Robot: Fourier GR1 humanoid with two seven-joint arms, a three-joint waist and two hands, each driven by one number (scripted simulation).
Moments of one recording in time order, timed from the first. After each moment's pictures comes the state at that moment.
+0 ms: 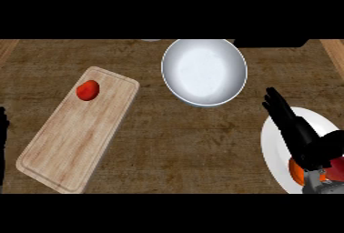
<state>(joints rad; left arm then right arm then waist) 0.07 0.55 0.02 -1.35 0.08 0.38 -0.13 -0.05 -0.39 0.17 -1.66 -0.25 -0.05 0.12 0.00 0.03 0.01</state>
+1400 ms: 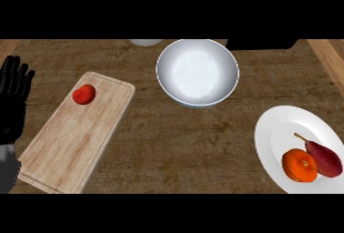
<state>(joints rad) -0.18 0.48 0.06 -1.52 0.32 0.20 -0.06 0.34 -0.96 -0.44 -1.87 -0.15 0.55 -0.65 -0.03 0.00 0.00</state>
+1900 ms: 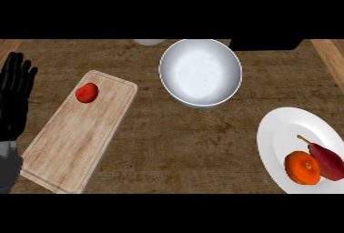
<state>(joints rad) -0.21 0.47 0.06 -1.51 0.32 0.18 -0.05 0.45 -1.21 -0.47 -1.83 0.14 0.48 -0.76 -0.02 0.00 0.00</state>
